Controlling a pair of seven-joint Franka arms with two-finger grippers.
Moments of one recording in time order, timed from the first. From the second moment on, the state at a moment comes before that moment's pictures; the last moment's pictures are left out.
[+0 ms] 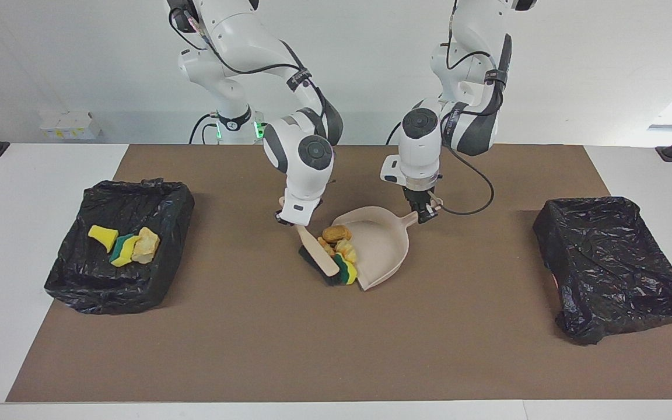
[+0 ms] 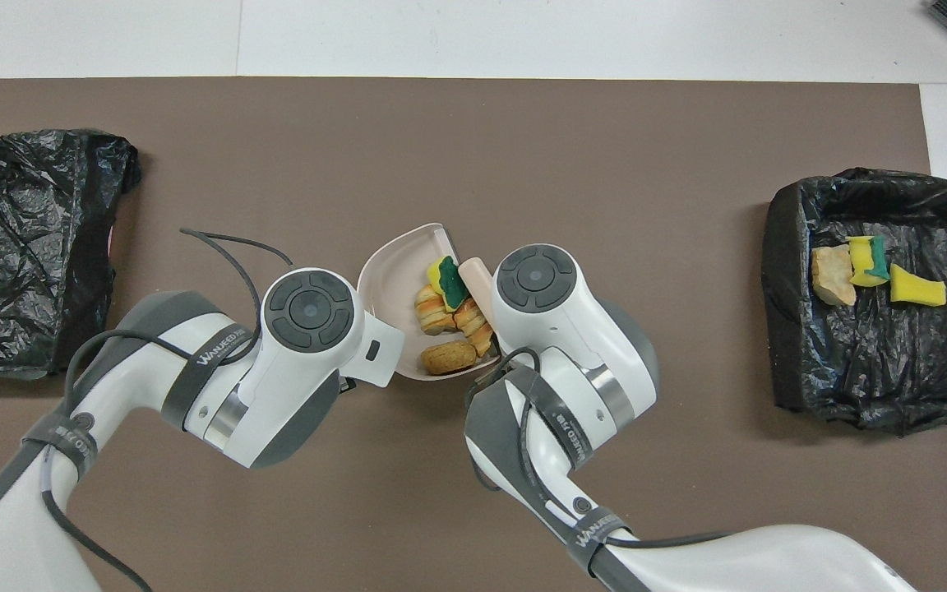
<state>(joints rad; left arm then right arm) -0.38 0.14 -0.17 -2.06 0.21 2.10 0.56 0.39 0.32 0.21 -1.85 -0.02 1.90 0.12</state>
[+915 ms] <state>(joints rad) -0.35 0.14 -0.16 -2.06 0.21 2.10 0.77 0.29 0.15 0.21 -1.84 0.04 1.62 0.18</state>
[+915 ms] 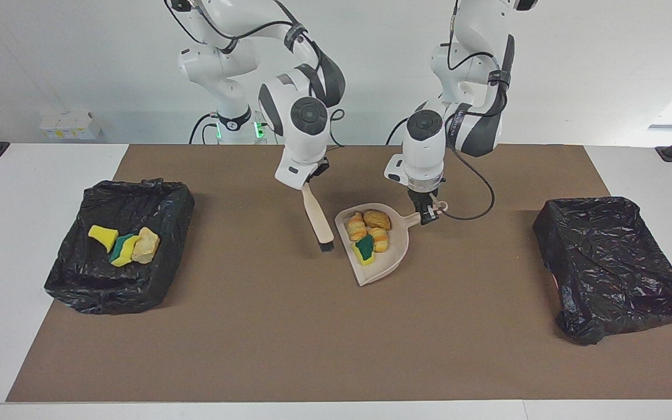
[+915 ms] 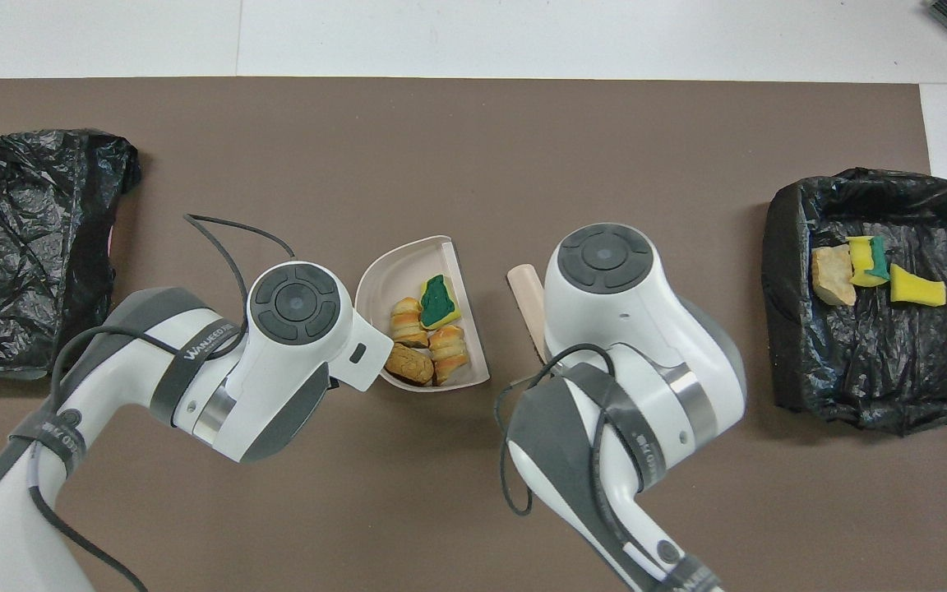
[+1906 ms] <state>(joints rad) -0.08 0.05 -0.15 -2.02 0.18 2.08 1.29 0.46 0.04 0.22 -2.01 0.11 1.76 0.52</state>
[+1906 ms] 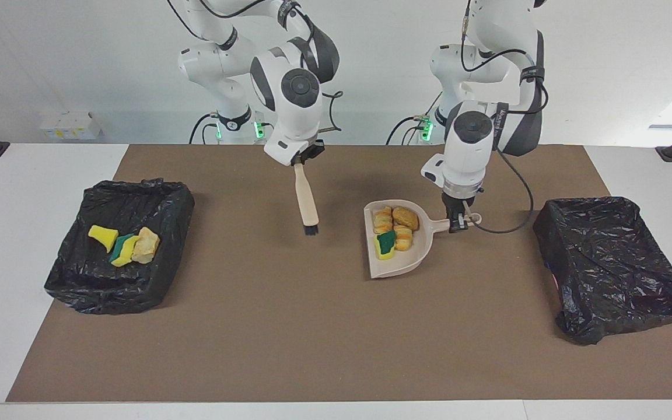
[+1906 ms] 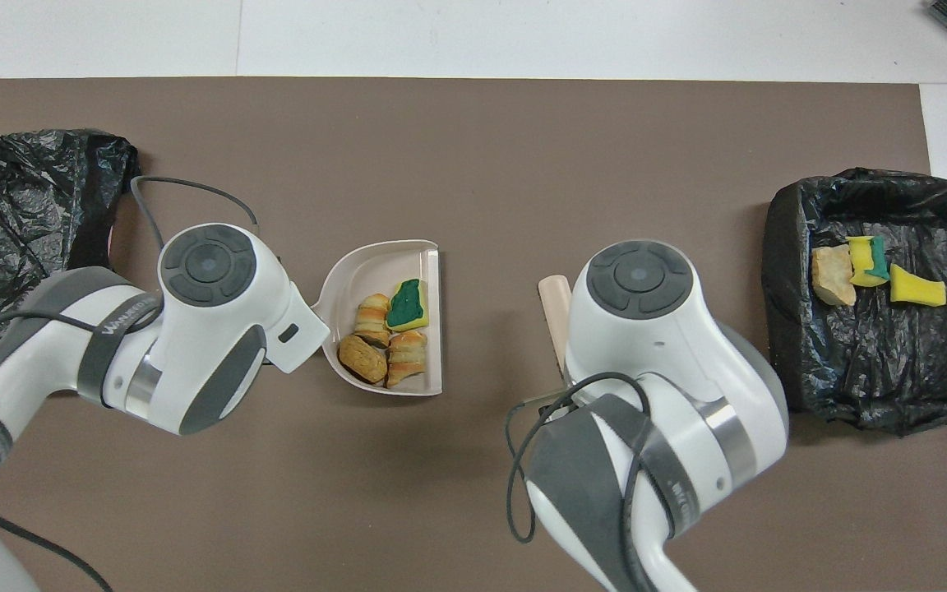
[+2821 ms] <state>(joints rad) 0.45 0.01 -0.13 -1.91 0.04 2.05 1.74 0.68 0.26 0.23 -1.94 0.18 2.01 0.80</state>
